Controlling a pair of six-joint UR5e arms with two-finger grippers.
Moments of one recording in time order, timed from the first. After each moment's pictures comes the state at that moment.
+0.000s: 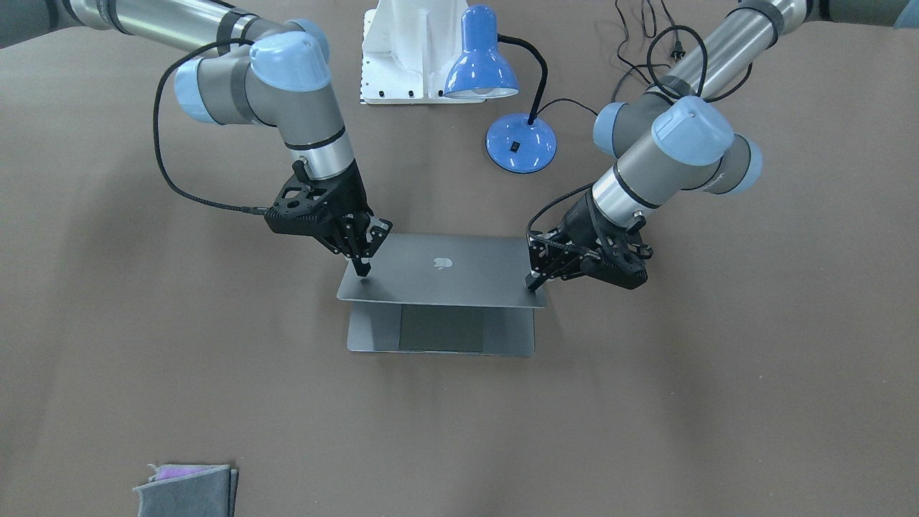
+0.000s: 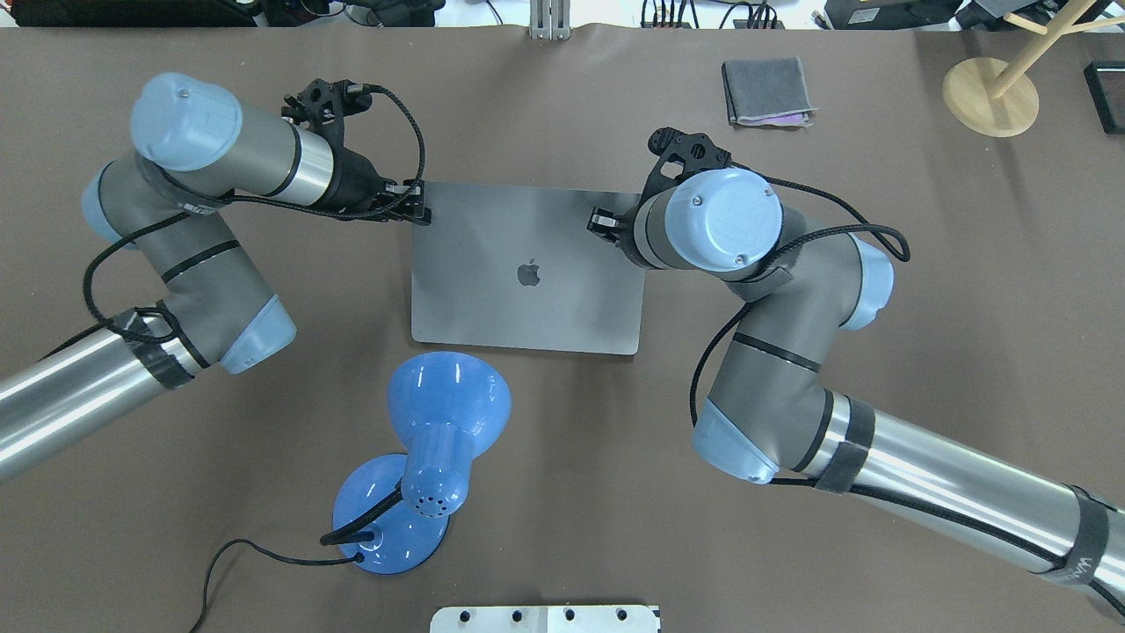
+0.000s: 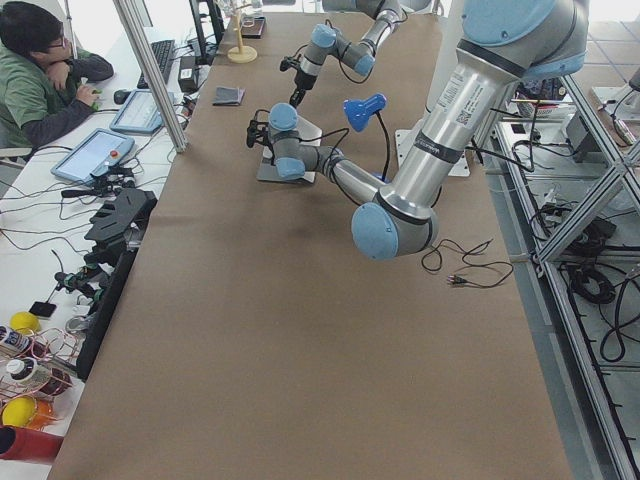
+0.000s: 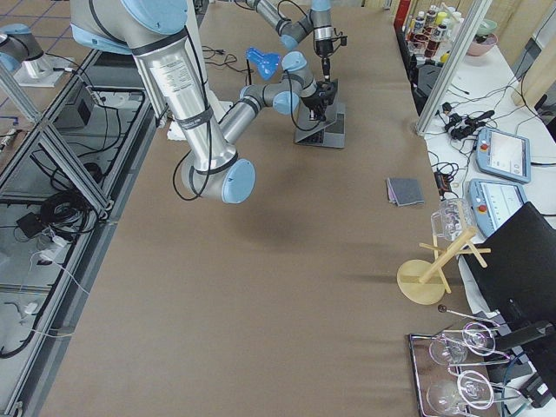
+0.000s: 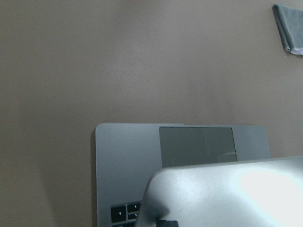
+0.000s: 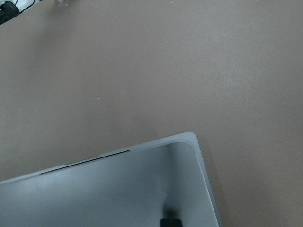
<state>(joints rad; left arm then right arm) -0.78 -2.16 -1.38 -2.39 -2.06 -1.20 0.57 -0.93 1.59 -1.26 1.61 1.52</state>
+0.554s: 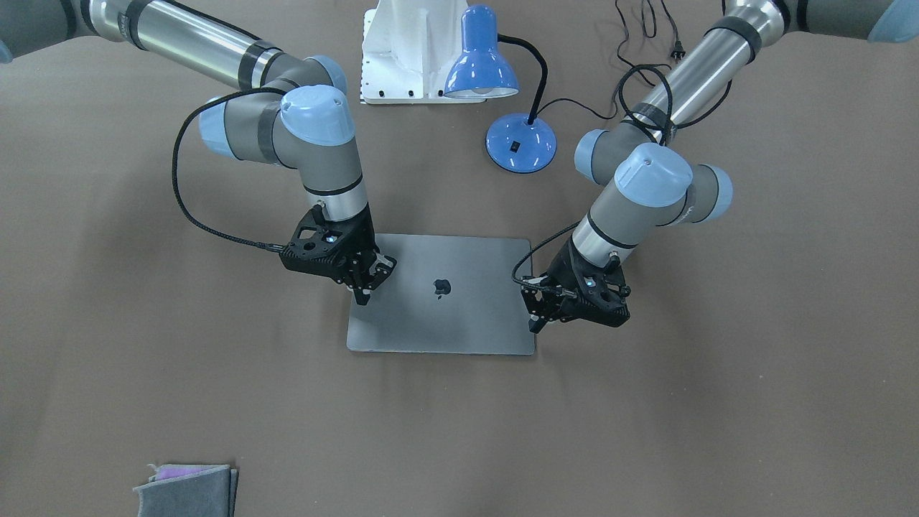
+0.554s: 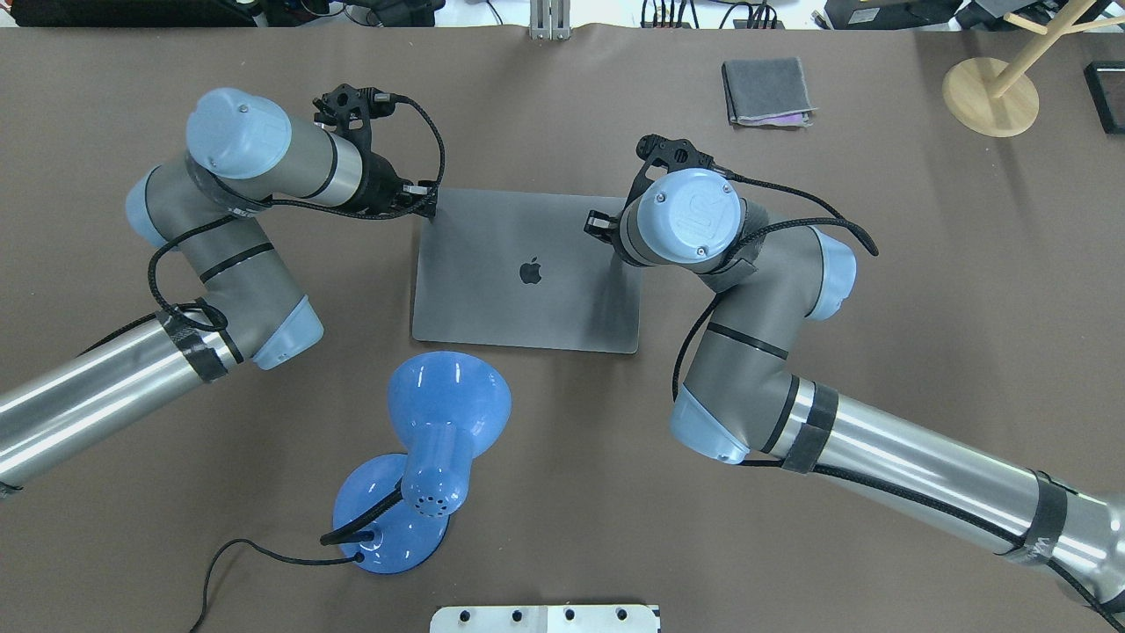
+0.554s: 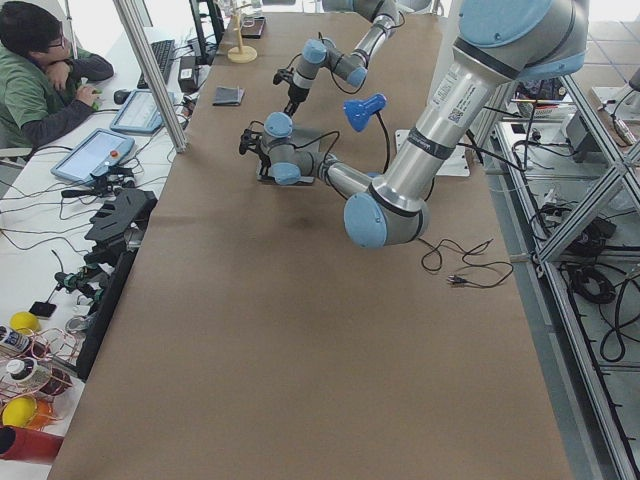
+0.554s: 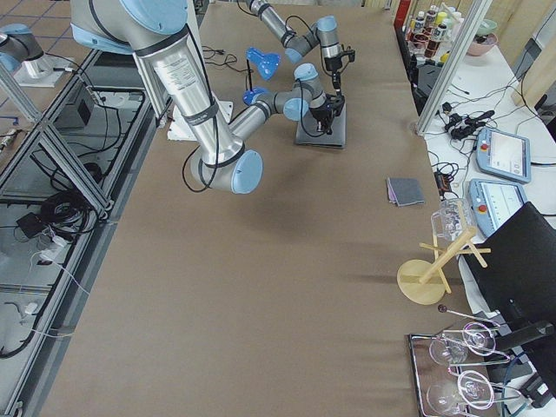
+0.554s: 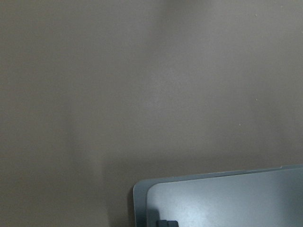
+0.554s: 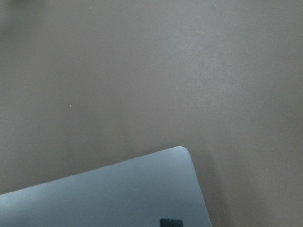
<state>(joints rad) -0.76 -2.21 -1.27 -2.39 -1.94 -1.06 0.59 -0.88 1.48 -1.26 1.62 1.51</state>
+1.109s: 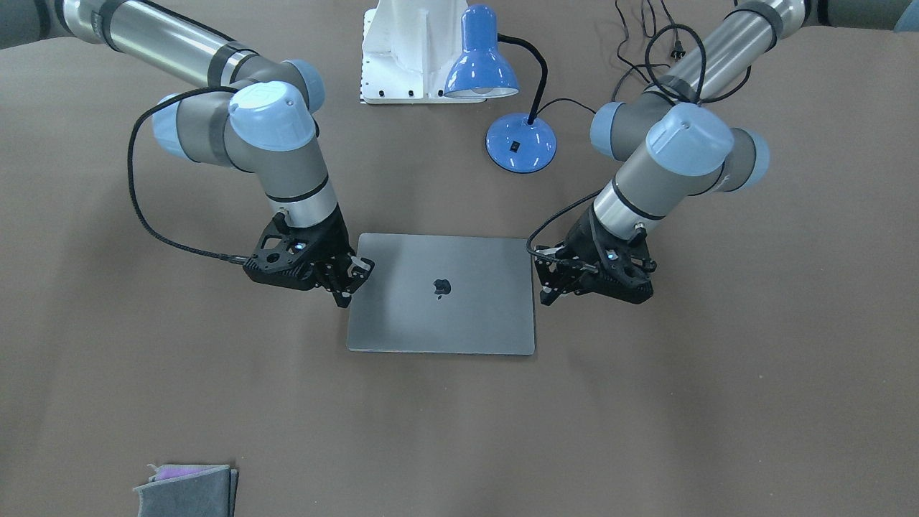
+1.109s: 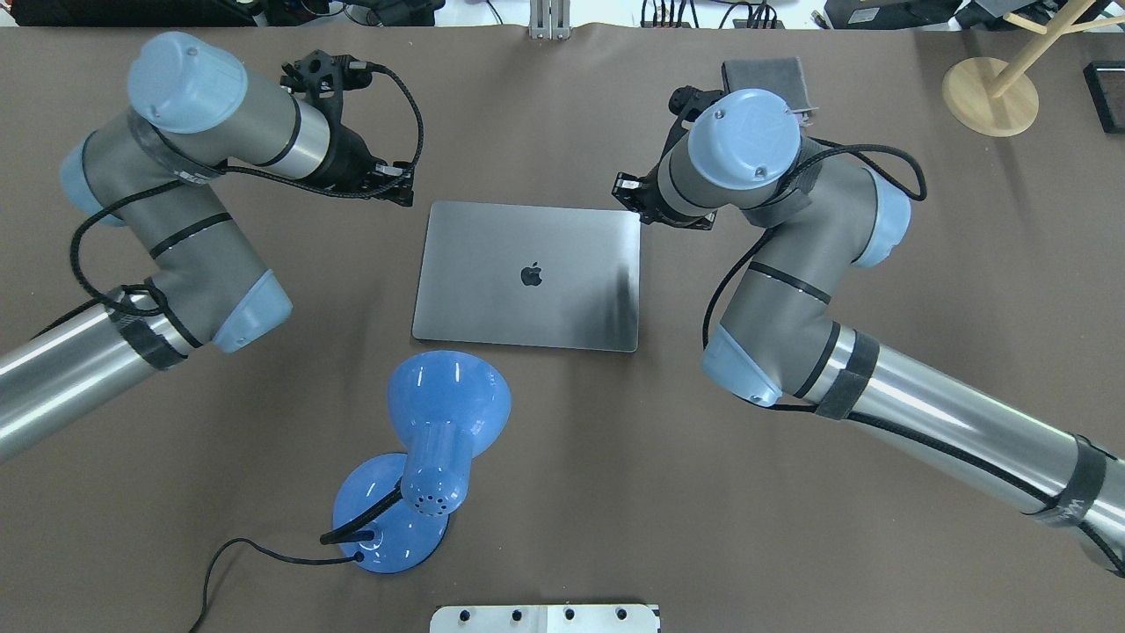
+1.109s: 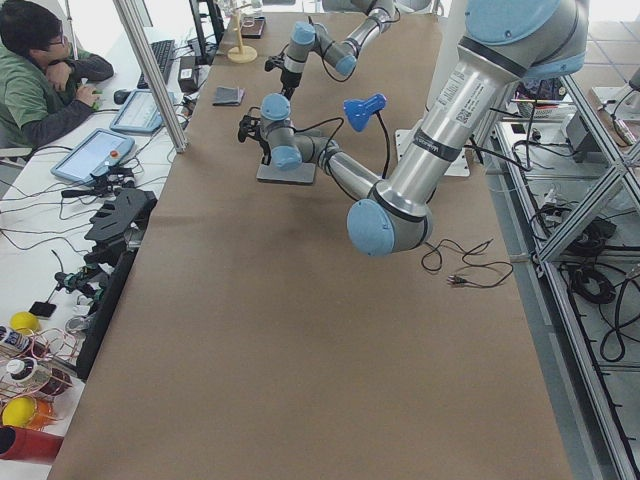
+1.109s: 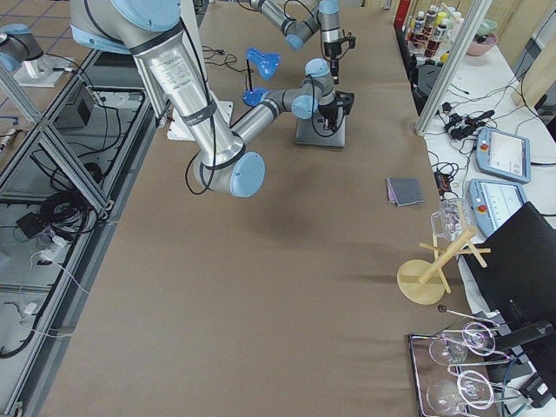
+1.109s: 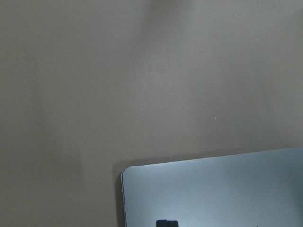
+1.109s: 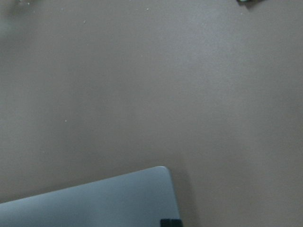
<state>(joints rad) -0.84 -2.13 -1.54 -2.13 -2.09 -1.04 0.70 -0.95 1.56 -1.28 1.80 1.43</state>
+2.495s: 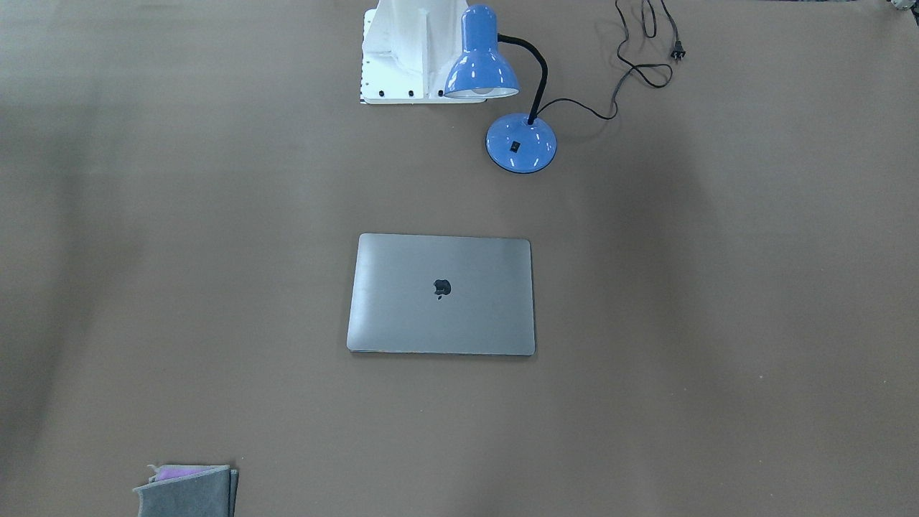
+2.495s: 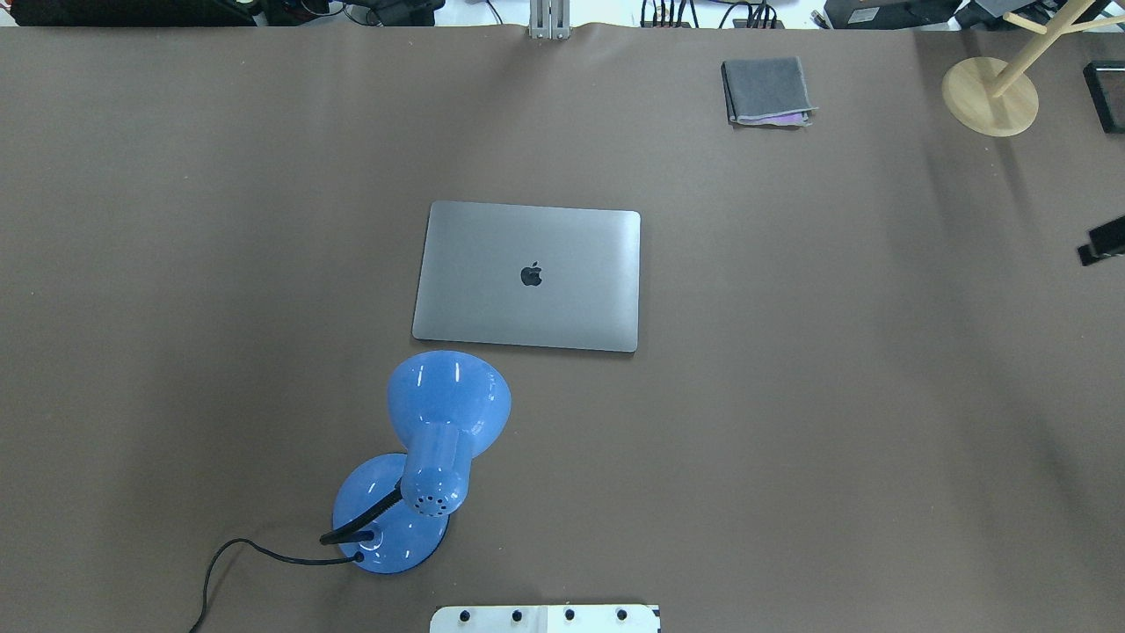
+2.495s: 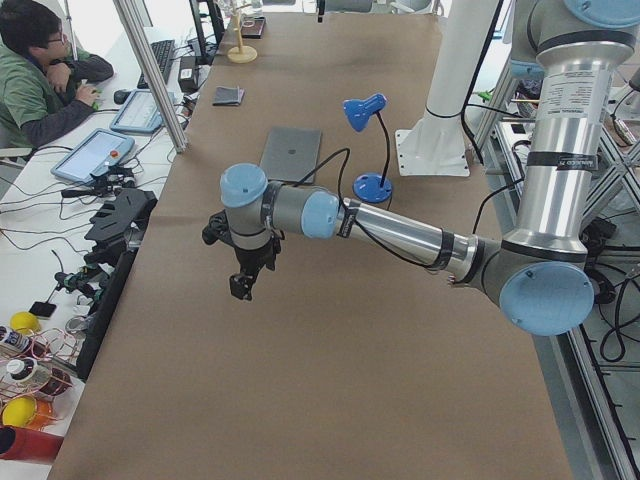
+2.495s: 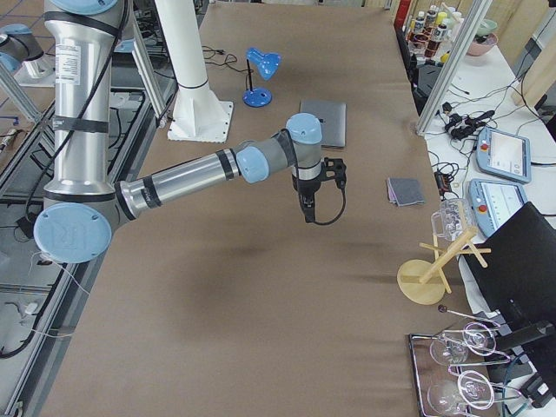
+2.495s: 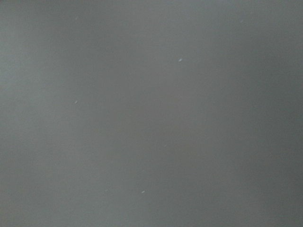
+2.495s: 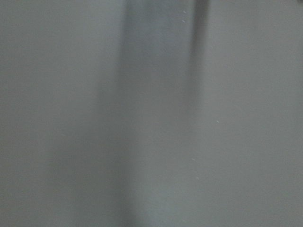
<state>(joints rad) -1.54 -1.64 -1.71 -1.44 -2.29 0.40 1.35 -1.76 1.97 -1.50 2.24 0.23</state>
